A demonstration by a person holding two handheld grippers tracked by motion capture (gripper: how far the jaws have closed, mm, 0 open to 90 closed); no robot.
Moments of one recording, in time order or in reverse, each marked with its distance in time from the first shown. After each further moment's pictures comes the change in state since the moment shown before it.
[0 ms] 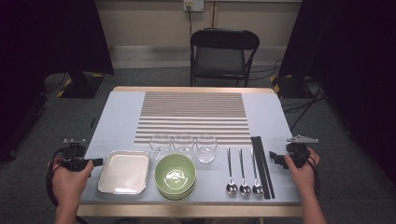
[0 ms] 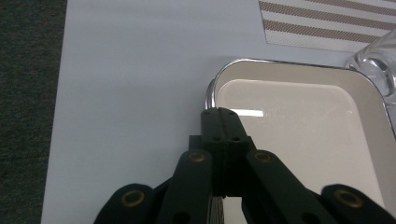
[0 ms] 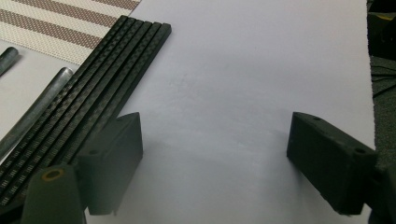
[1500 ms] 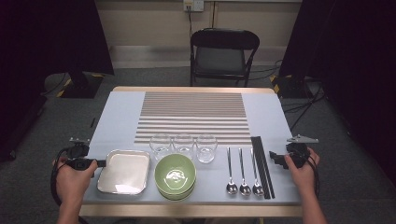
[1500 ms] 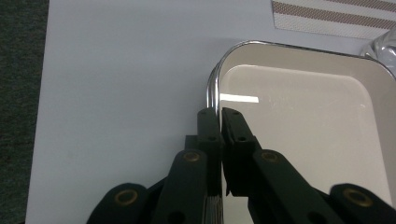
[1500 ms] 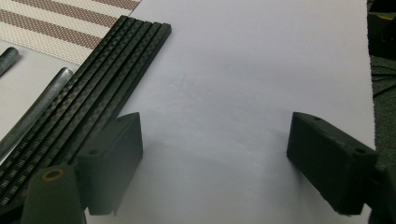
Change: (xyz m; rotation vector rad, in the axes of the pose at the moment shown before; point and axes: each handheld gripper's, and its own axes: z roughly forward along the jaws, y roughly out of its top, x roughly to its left) left arm -0.004 0.003 0.011 0.067 0.021 0.006; right arm 0.000 0.000 0.000 0.000 0.001 0.001
